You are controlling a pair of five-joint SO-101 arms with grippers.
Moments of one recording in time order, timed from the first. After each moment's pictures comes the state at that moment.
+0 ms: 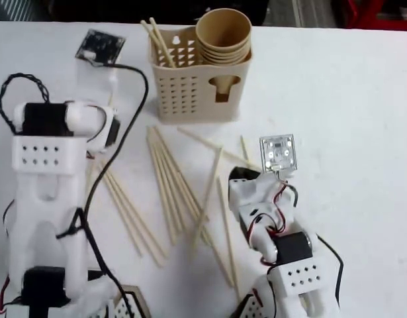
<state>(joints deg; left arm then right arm) -3.4 -17.5 -1.6 92.4 -13.6 -17.5 -73.4 77.2 41.7 -6.5</state>
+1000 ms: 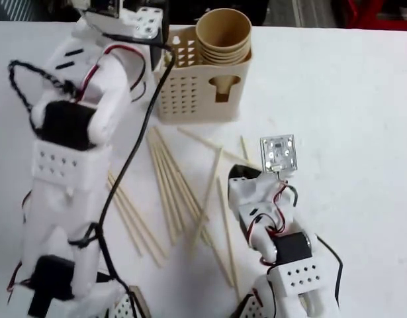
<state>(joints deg) 11.8 -13.6 -20.1 48.4 -0.5 -17.5 -73.4 78.1 39.4 -6.5</state>
